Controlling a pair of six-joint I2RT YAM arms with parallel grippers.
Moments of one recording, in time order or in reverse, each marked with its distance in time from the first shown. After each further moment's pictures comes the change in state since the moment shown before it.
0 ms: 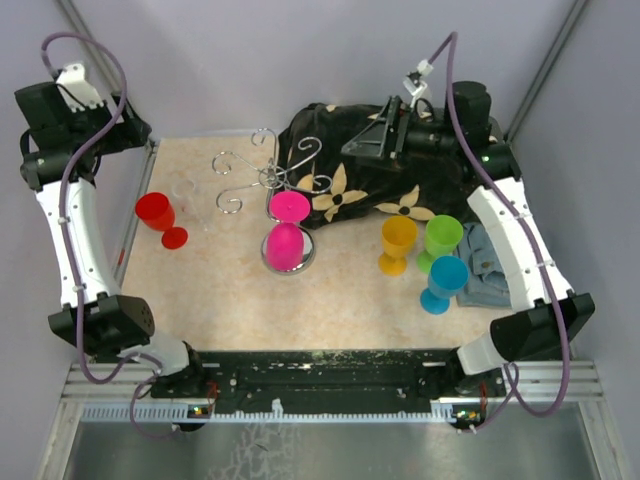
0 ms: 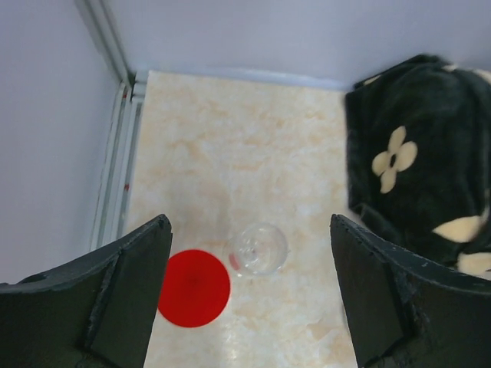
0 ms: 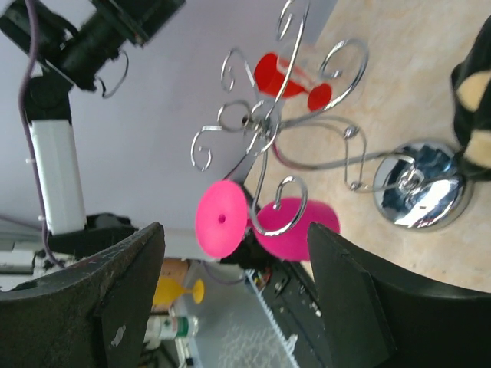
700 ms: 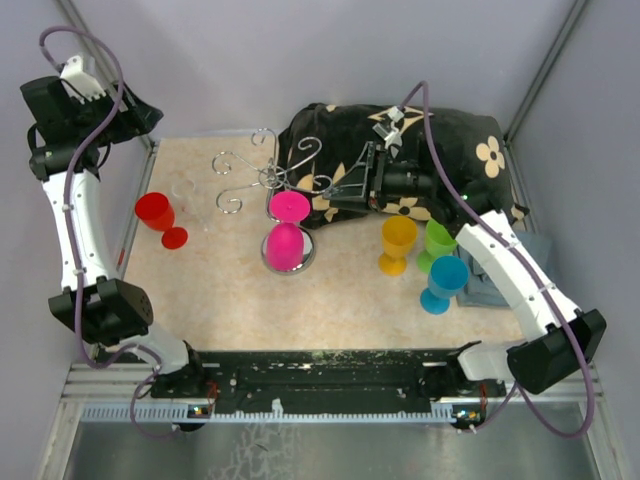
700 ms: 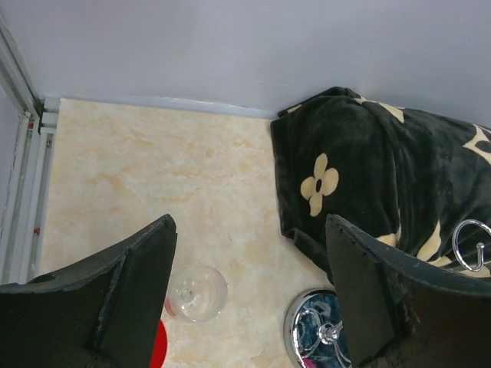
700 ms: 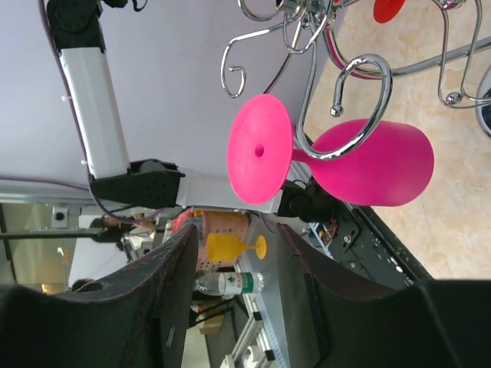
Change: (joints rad) left arm -0.003 0.050 -0.003 0.174 0.201 -0.185; right arm 0.200 -0.175 -0.342 0.159 0.009 0.255
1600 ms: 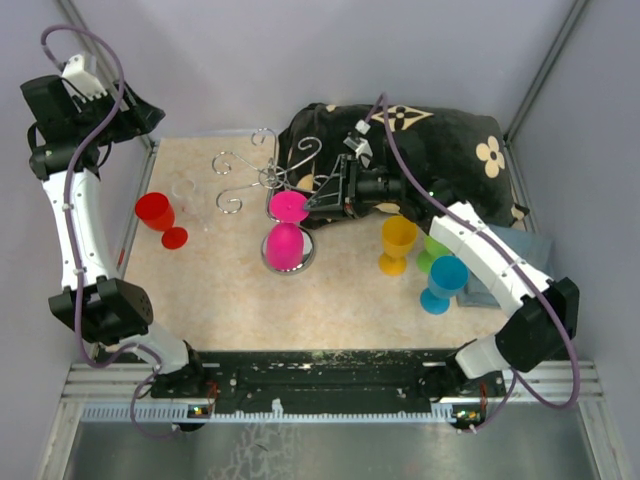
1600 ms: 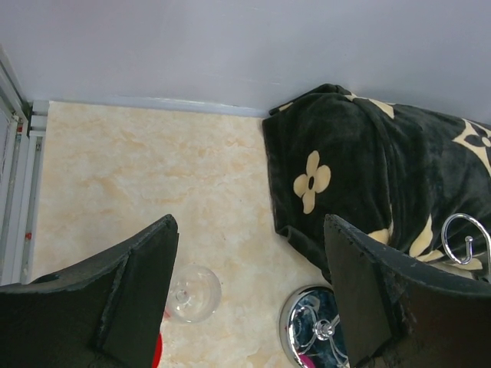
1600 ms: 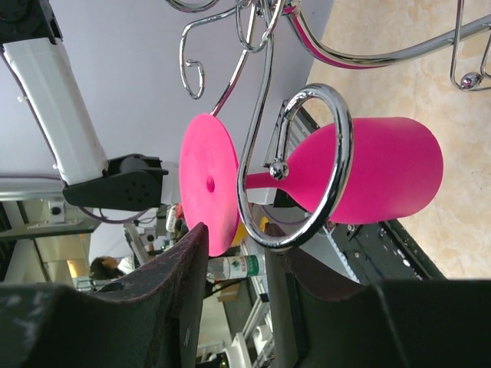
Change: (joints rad) left arm -0.003 0.013 0.007 -0.003 0.029 0.007; right arm 0.094 0.124 -0.028 0.088 0.003 0.042
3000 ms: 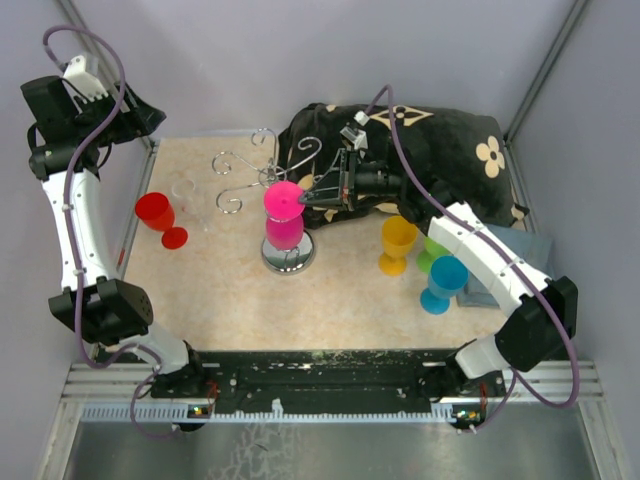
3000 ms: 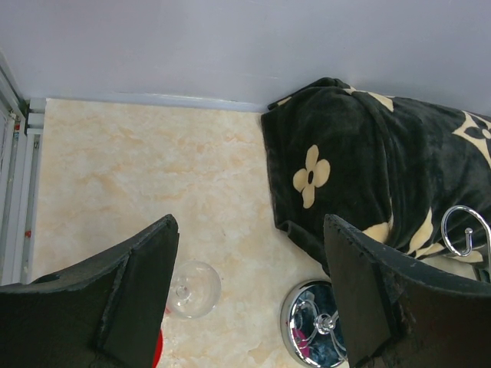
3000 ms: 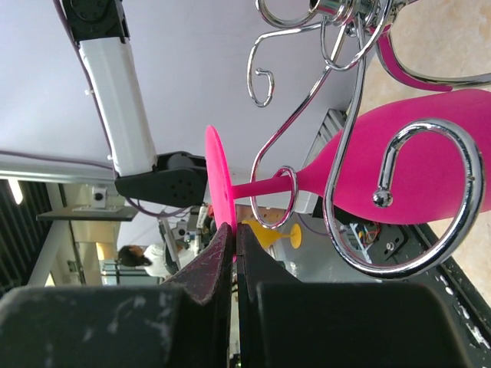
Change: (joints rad) left arm 0.000 -0.003 0.004 -0.021 0.011 0.017; right arm 0.010 0.008 -0.011 0.212 -0.053 0.149
